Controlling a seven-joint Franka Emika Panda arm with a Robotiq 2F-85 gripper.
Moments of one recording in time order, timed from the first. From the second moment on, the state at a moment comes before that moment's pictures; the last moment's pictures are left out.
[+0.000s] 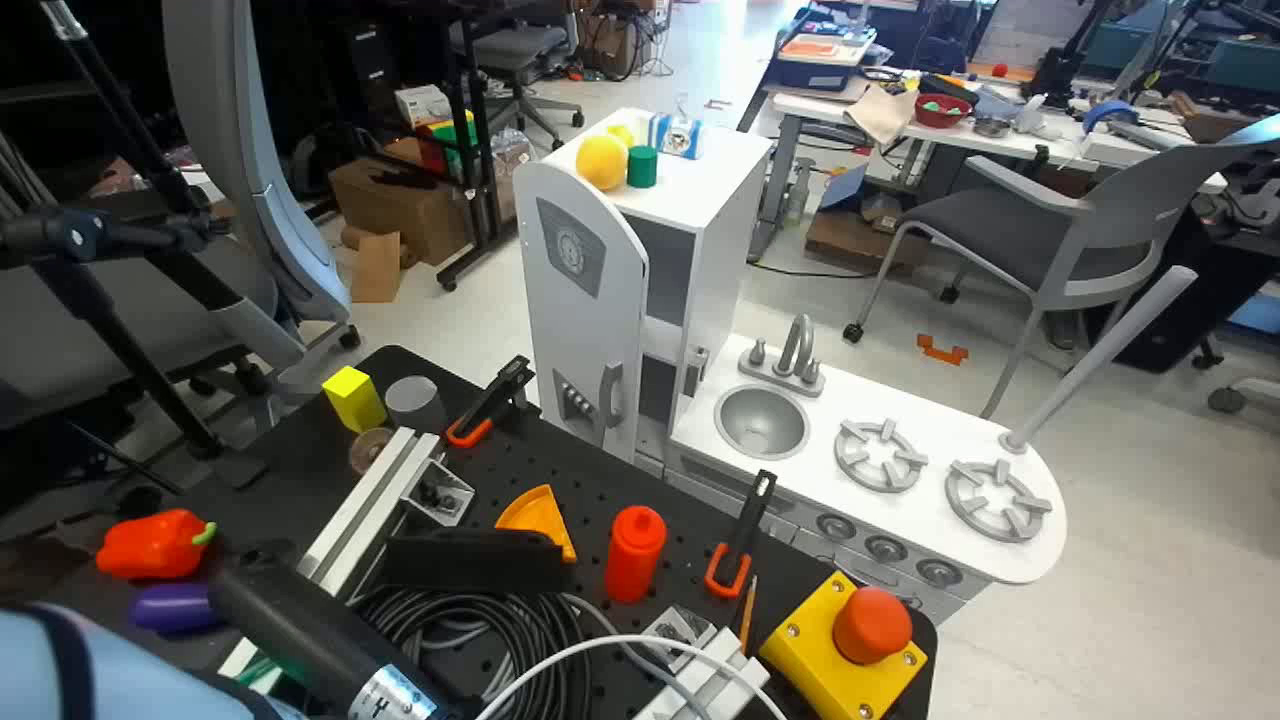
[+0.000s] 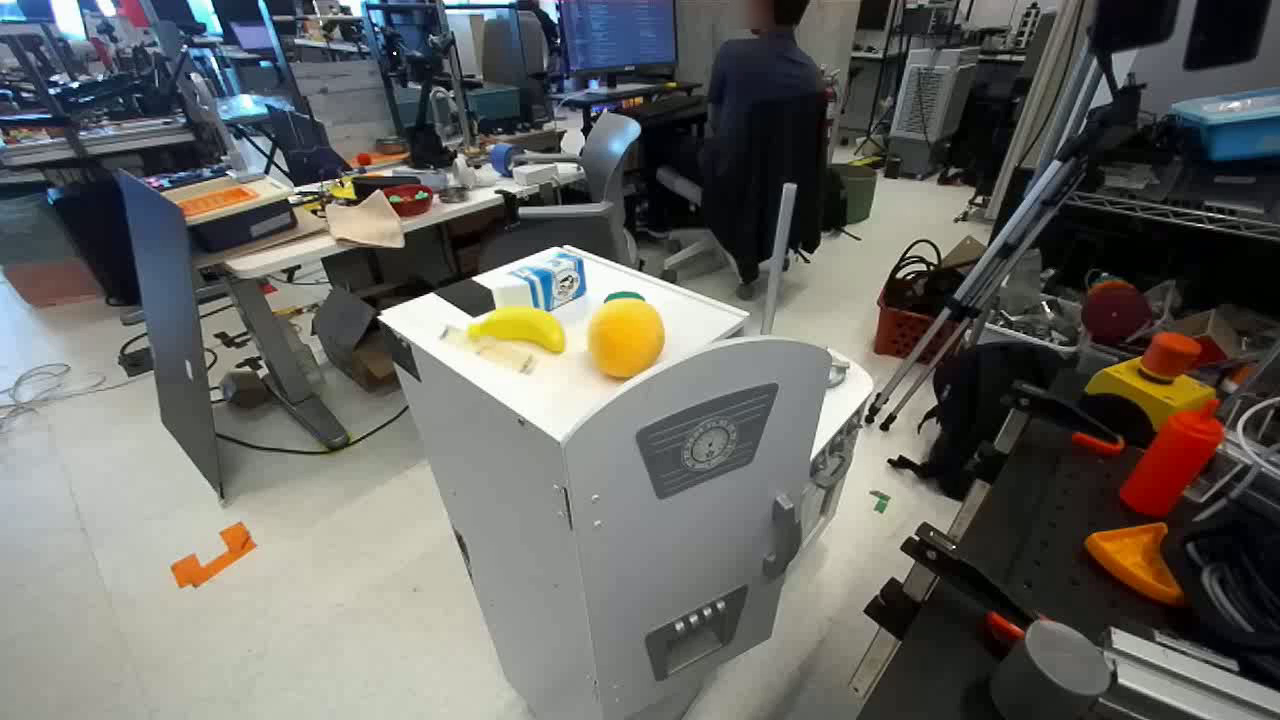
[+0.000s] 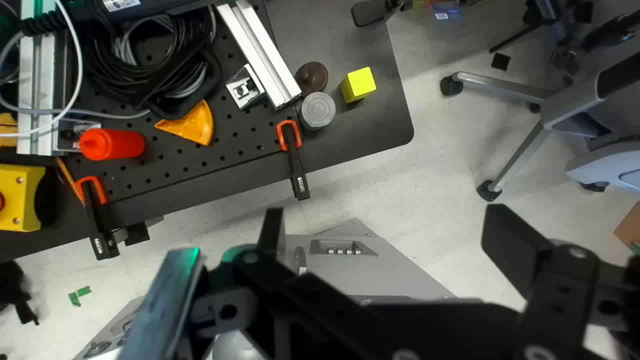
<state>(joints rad) 0.10 -0.42 0.17 -2.37 0.27 1.75 0.38</state>
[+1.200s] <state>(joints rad) 0.07 -0.26 0.12 -2.29 0.28 1.89 0.36</state>
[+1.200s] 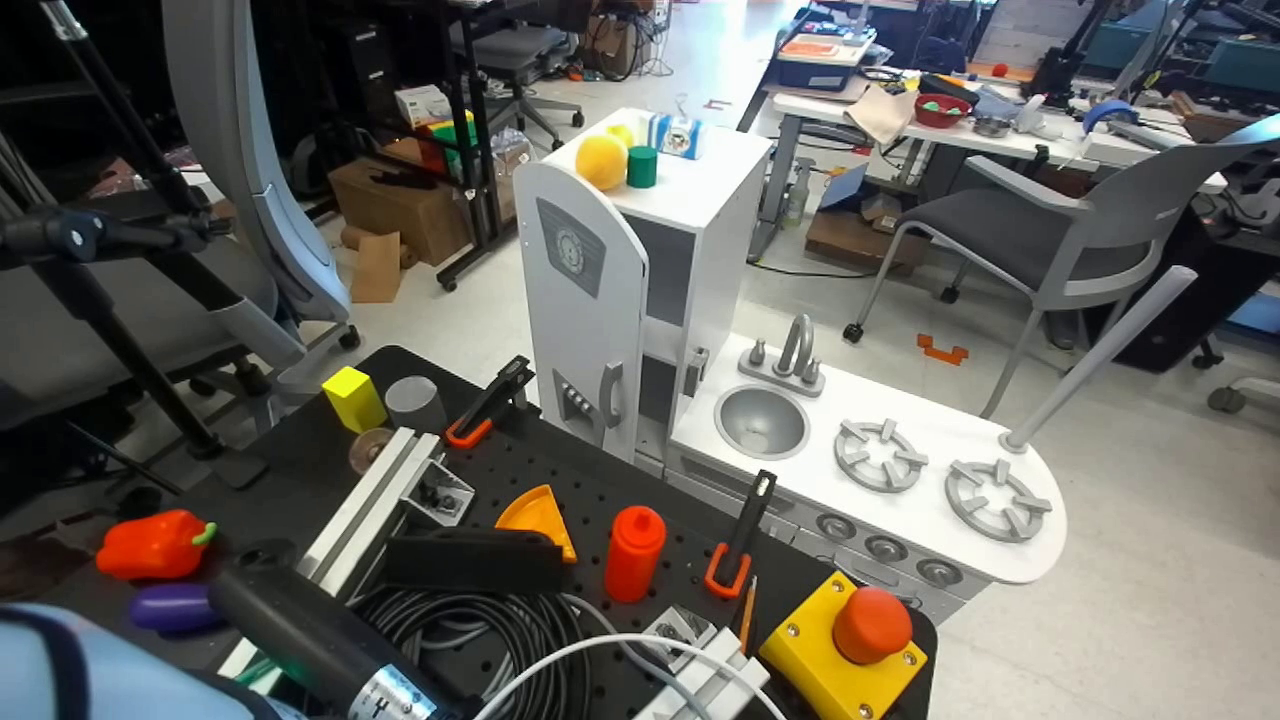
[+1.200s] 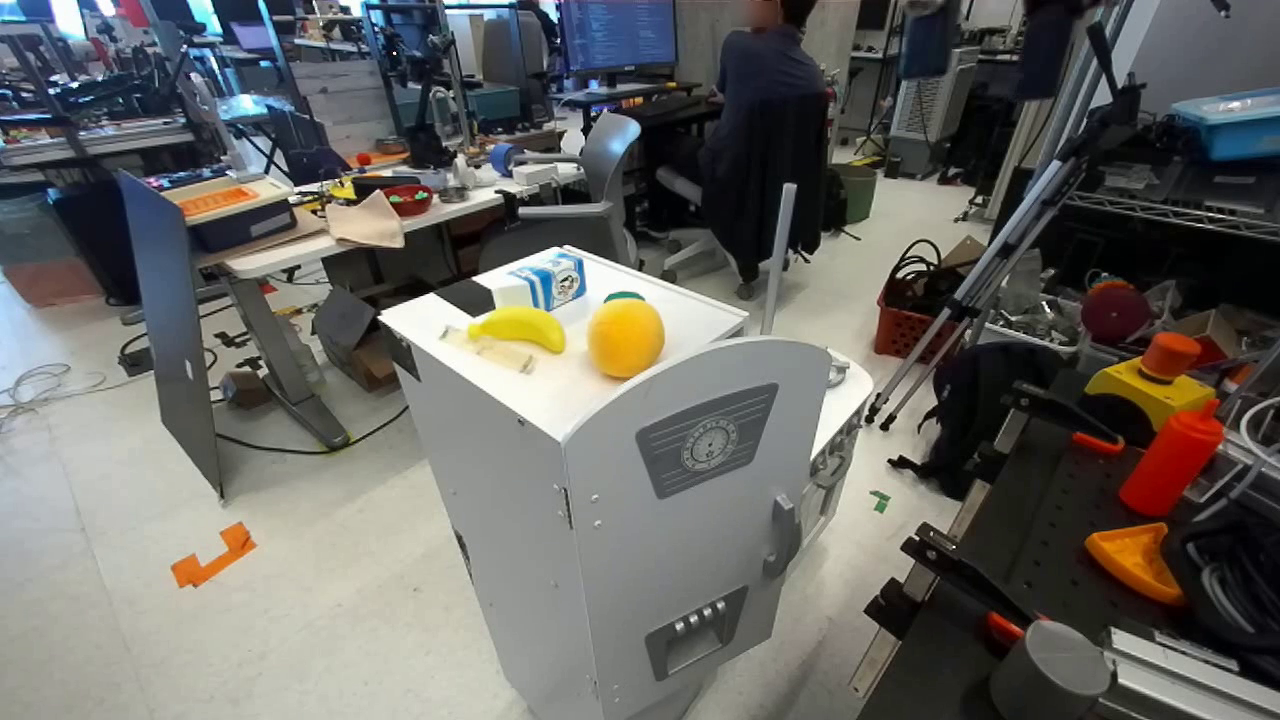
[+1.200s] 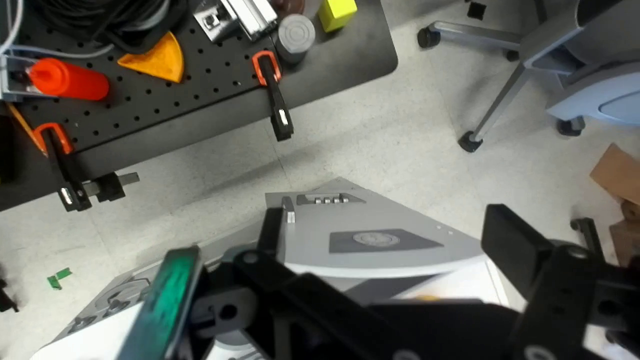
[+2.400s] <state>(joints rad) 0.14 0.43 0.11 -1.80 0.35 2.21 0.49</state>
